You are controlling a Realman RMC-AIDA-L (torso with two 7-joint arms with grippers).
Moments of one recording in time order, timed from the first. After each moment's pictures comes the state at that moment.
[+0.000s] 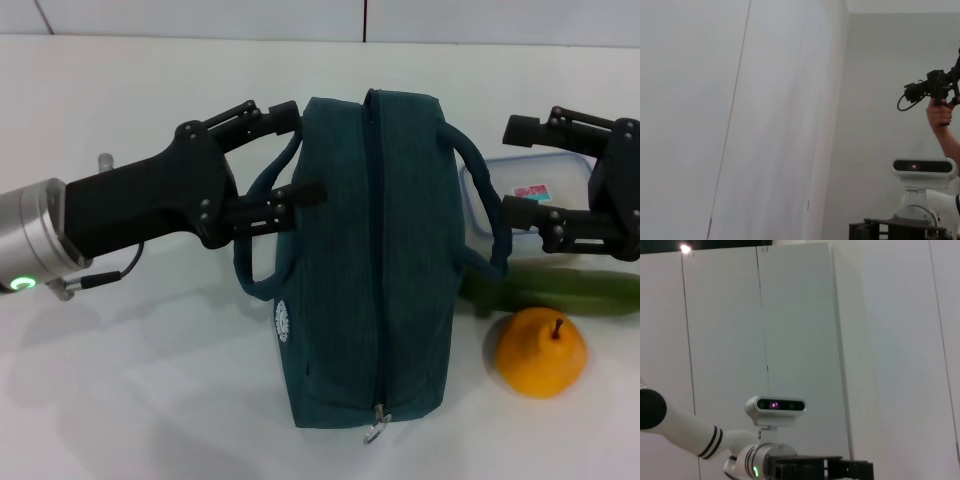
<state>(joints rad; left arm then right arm) -0.44 -2.05 0.86 0.50 1.48 1.82 -1.12 0.48 2.02 -0.92 -0.75 -1.53 -1.82 1.26</state>
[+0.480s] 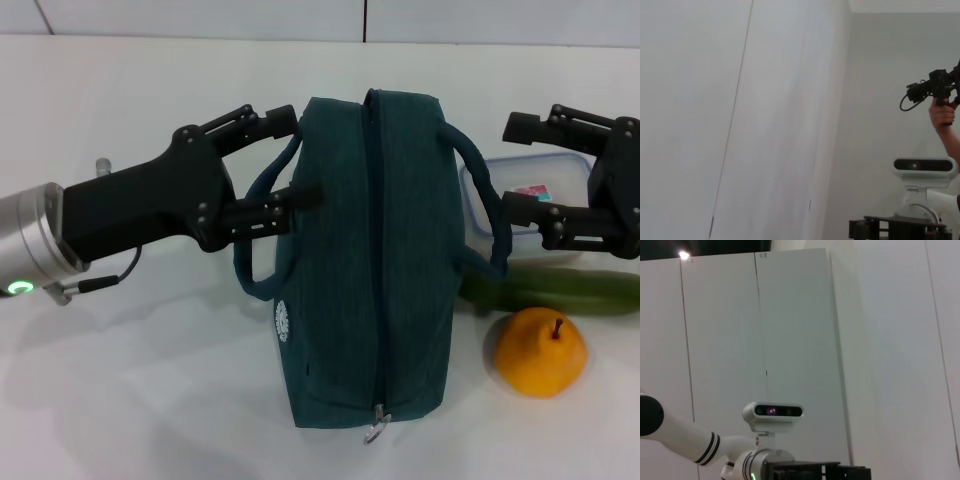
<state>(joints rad) -0.43 -2.06 0.86 0.50 1.49 1.82 -1.13 0.48 2.02 -0.93 -0.73 -1.51 -1.82 1.26</state>
